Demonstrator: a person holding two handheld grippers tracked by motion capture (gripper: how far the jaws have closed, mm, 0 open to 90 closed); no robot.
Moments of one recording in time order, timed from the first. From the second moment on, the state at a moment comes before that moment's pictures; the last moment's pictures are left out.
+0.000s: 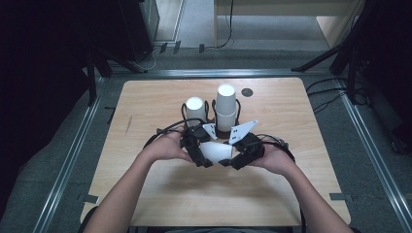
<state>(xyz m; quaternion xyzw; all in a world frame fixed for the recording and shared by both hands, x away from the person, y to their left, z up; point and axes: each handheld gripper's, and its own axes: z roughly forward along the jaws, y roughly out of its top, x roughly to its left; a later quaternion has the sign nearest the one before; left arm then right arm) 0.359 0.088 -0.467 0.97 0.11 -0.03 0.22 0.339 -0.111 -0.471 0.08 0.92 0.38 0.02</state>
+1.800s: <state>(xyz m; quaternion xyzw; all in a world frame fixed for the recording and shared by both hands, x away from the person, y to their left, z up) 0.348 0.120 -0.462 0.90 0.10 -0.07 0.41 0.338 -0.124 -0.457 0.07 0.90 0.43 -0.02</state>
